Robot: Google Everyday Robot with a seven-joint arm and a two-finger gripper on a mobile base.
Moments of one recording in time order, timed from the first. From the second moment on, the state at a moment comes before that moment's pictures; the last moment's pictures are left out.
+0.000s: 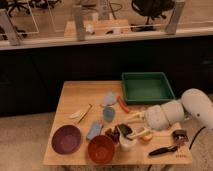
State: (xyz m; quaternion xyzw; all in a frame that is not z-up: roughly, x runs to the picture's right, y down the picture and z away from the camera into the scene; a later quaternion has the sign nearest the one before) arm 0.100 0.165 0.580 -0.31 -0.52 0.11 0.79
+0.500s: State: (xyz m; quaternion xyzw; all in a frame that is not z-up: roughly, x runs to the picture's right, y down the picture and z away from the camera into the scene) arm 0.096 0.183 0.598 -0.32 -0.55 0.12 0.76
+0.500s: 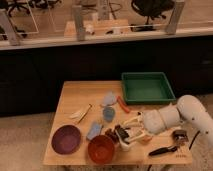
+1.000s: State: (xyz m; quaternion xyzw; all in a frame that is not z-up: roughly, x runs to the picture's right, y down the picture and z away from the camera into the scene) arm 0.103 0.188 0.621 -0.33 -0.55 0.13 0.76
